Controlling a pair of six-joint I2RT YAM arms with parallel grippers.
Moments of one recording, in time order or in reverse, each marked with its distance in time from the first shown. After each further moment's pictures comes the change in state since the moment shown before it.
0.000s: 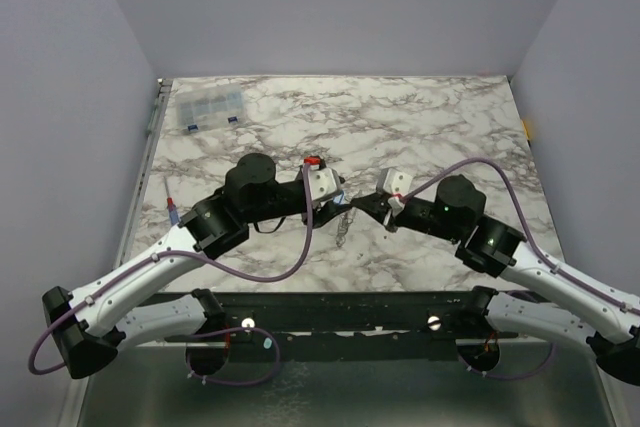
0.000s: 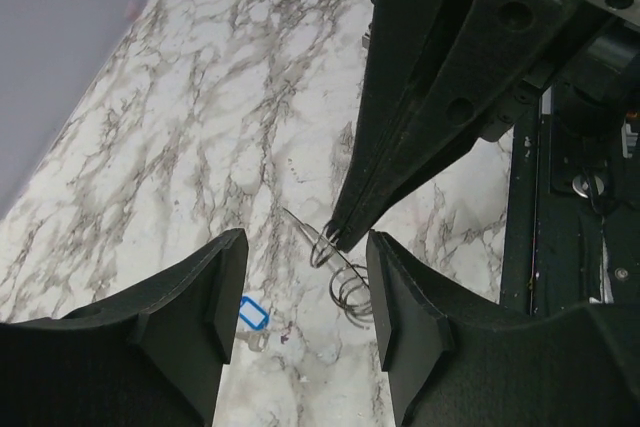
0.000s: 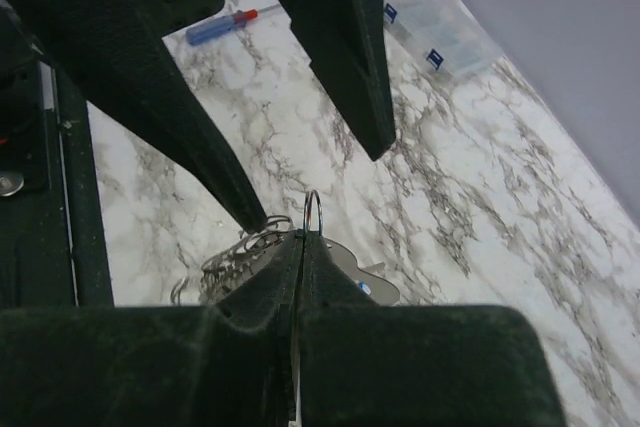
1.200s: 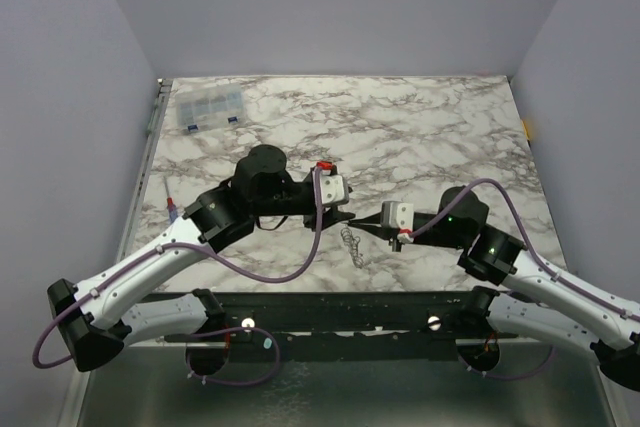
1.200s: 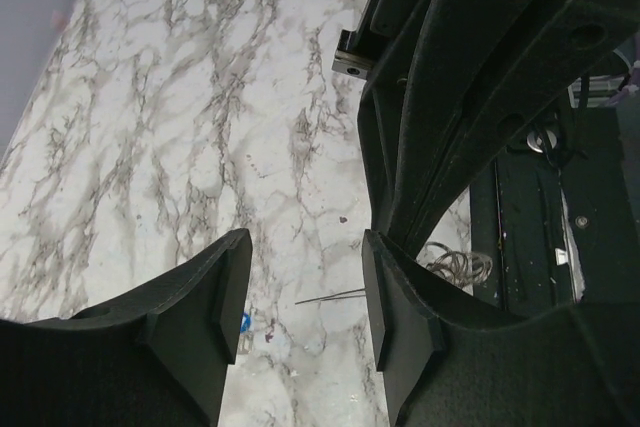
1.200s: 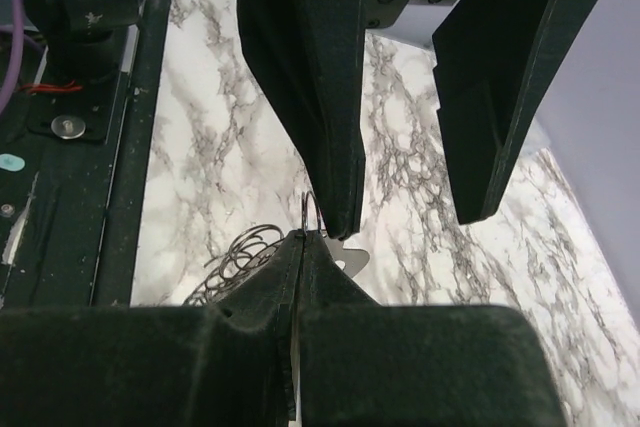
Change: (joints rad) left arm 0.001 0.075 0.092 -0.143 0.146 0.093; right arm 0.000 -0.071 -0.105 0.054 -0.257 -0.181
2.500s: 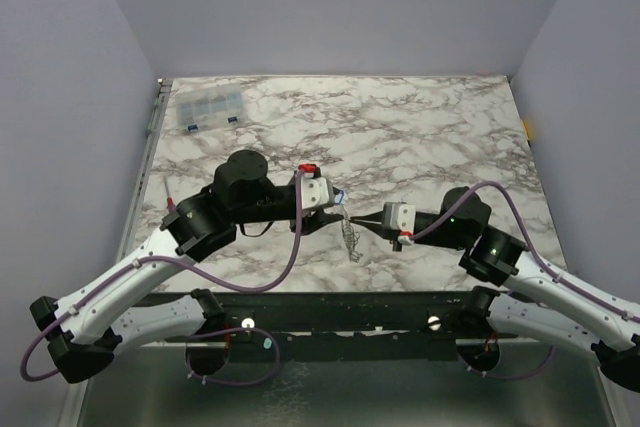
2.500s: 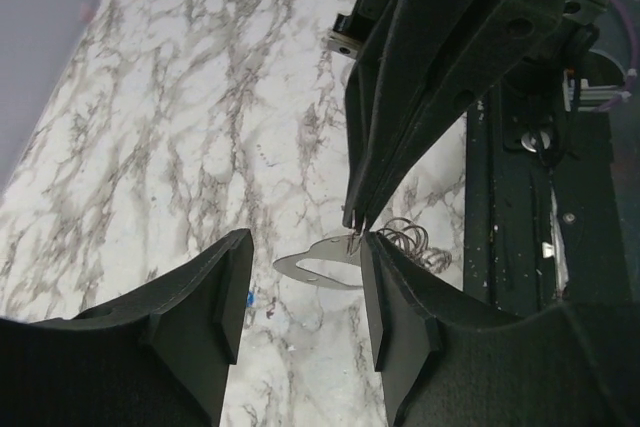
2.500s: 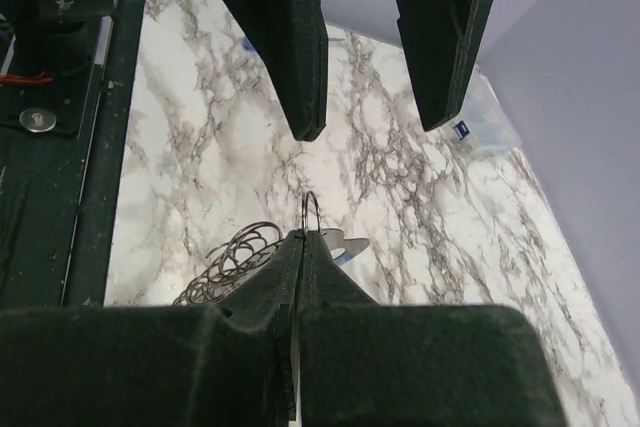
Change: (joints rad) left arm 0.000 -0.092 0.032 -0.097 -0.029 -0.023; right arm 0.000 -0.012 0.000 0.000 0.033 -0.046
